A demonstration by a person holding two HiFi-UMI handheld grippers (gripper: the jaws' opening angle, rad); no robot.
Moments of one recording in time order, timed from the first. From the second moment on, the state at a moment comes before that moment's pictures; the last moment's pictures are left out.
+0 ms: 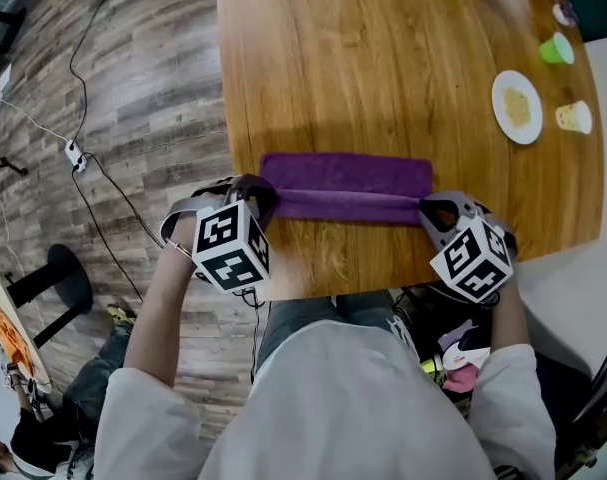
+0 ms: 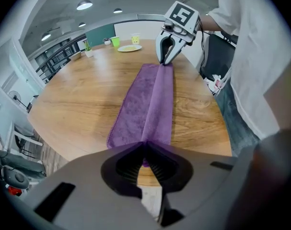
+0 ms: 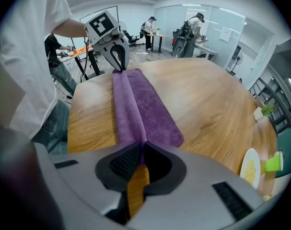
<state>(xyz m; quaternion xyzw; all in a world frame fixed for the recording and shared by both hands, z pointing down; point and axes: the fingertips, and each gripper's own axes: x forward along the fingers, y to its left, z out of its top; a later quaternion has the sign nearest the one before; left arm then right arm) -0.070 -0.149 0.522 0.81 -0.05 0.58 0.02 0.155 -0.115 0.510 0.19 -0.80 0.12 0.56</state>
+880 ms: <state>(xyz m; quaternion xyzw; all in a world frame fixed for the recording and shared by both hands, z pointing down) -0.074 -0.114 0.494 0.83 -0.07 0.56 -0.01 0.147 -0.087 0.485 0.19 -0.81 0.07 0.56</state>
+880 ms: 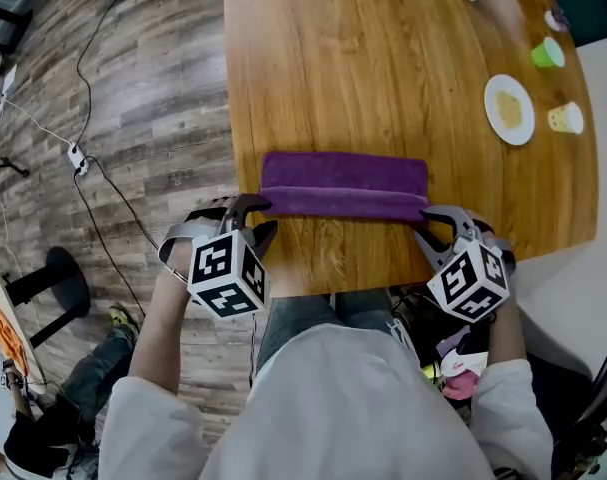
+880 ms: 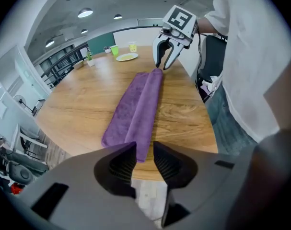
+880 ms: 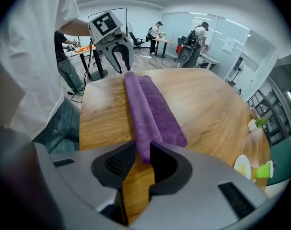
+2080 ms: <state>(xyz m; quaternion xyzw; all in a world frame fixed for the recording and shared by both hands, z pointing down) -0.069 -0.089 0.522 0.82 -0.07 0.57 -0.02 0.144 -0.064 0.514 0.15 -0.79 0.05 0.59</state>
